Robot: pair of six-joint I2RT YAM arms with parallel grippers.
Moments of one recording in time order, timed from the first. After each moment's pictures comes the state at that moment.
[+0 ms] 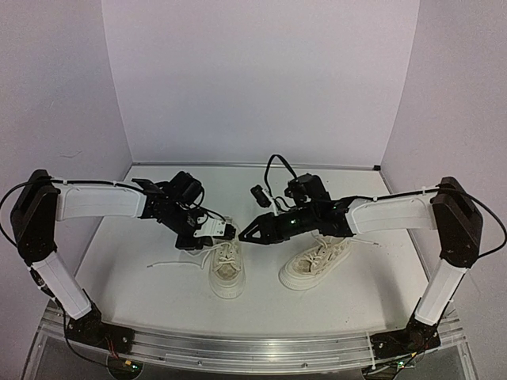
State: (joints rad) left arm -0.74 1.65 1.09 -0.50 0.20 0.98; right arm 0.83 1.78 1.11 0.10 -0.60 0.52
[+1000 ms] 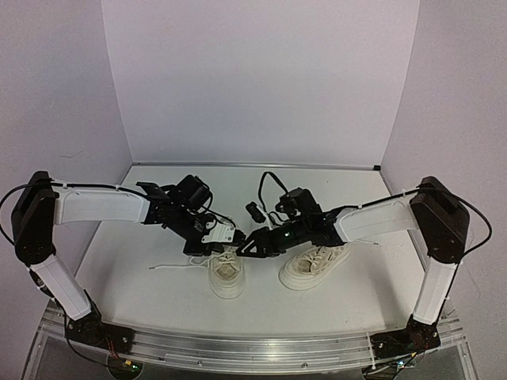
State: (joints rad) left arm -0.83 1.64 1.10 -0.49 0.26 0.95; right arm 0.85 1.86 1.08 0.15 -0.63 0.54
